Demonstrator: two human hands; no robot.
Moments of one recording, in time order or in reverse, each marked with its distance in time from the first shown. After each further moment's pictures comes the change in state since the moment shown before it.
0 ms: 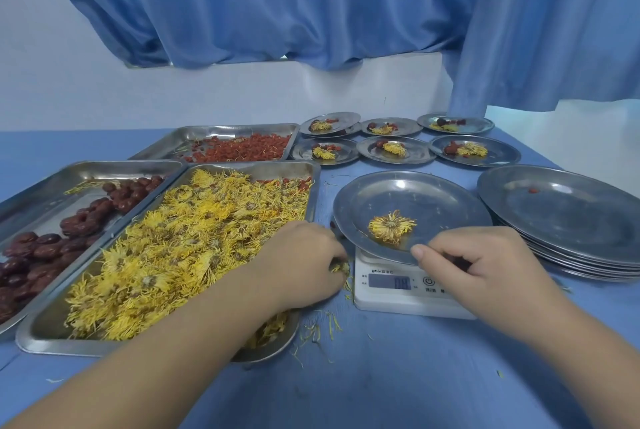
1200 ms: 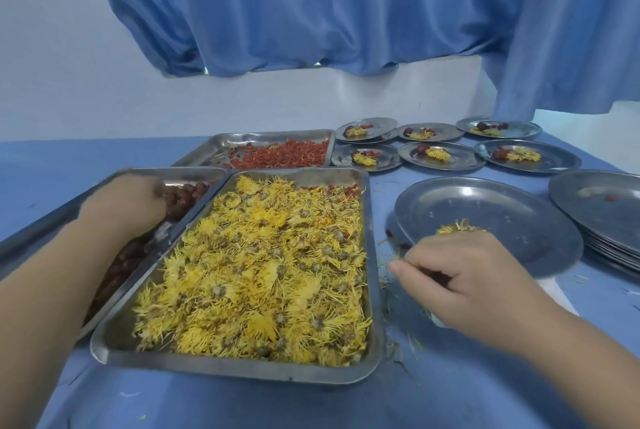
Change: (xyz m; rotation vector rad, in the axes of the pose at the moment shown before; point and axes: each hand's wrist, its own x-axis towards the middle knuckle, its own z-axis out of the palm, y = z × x) left_hand -0.093 -0.289 -0.033 0.152 0.106 -0.834; right_hand 0.040 -0.062 0.060 -0.098 -0.057 -0.244
